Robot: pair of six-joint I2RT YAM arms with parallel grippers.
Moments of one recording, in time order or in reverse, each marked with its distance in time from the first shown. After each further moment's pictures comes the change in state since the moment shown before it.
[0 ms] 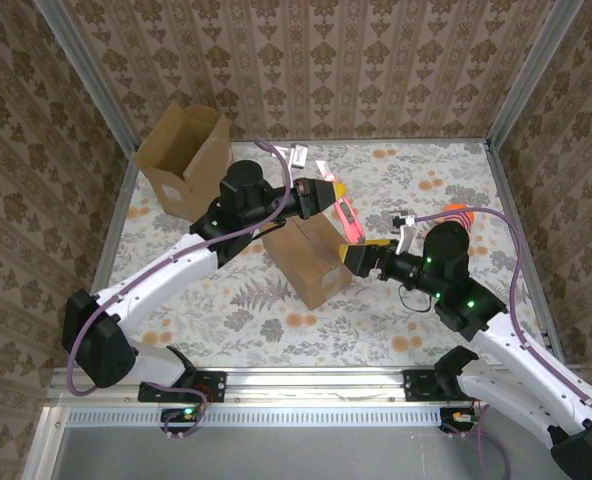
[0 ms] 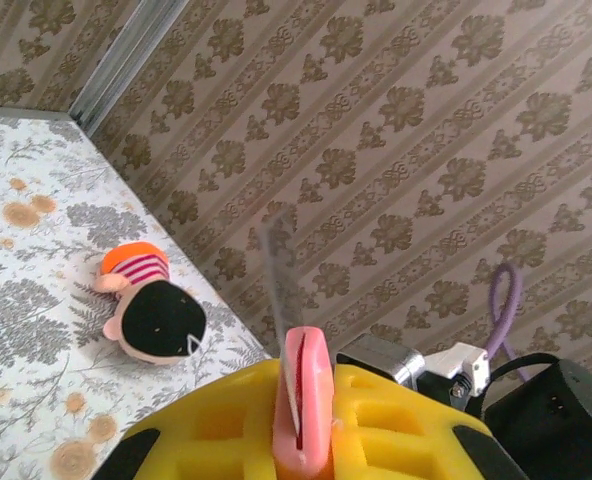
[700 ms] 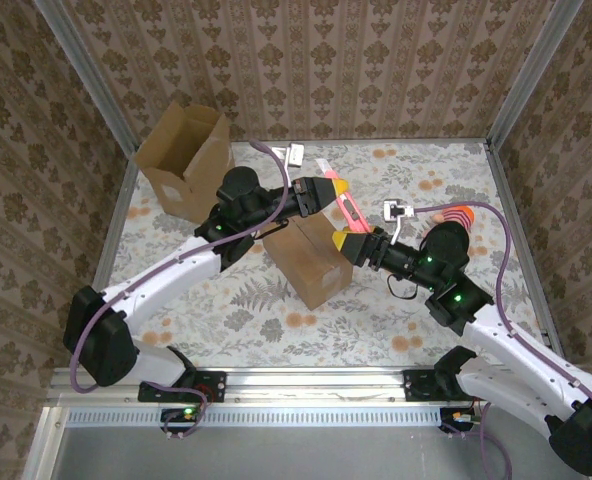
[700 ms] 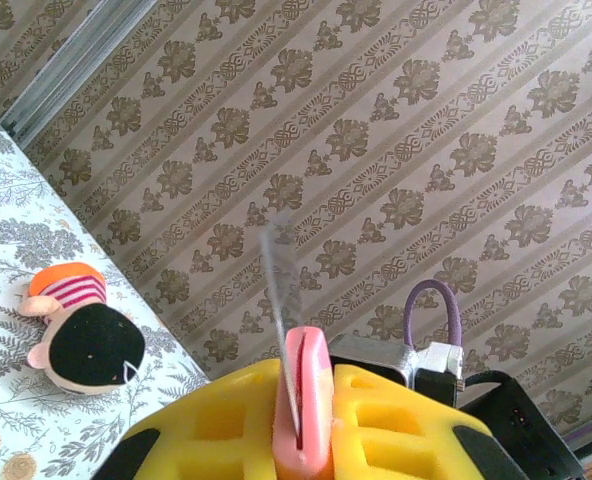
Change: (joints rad) left arm -0.001 0.011 -0.063 0.204 0.032 -0.142; right arm 0.021 0.086 -0.014 0.343 -0.081 0.123
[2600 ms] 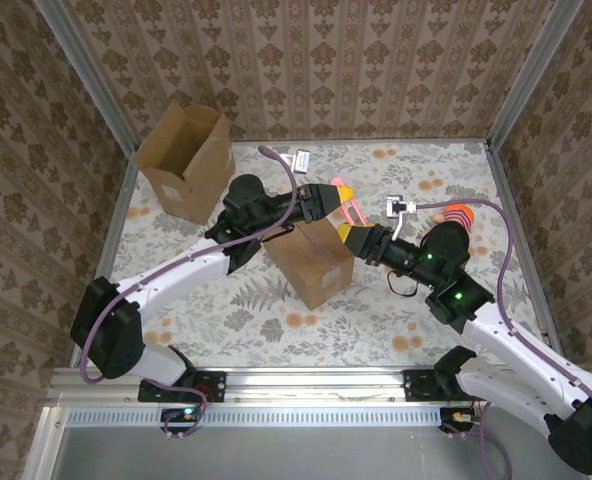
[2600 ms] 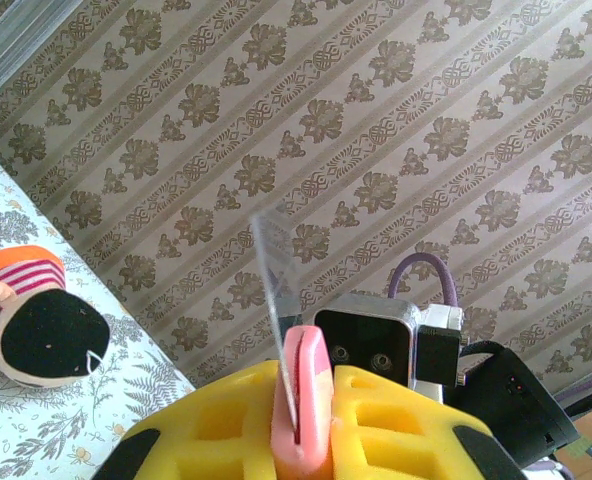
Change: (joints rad) left arm -0.013 0.051 -0.059 0.164 0.056 -0.069; right arm -0.001 0.010 0.027 -0.023 0.039 -0.002
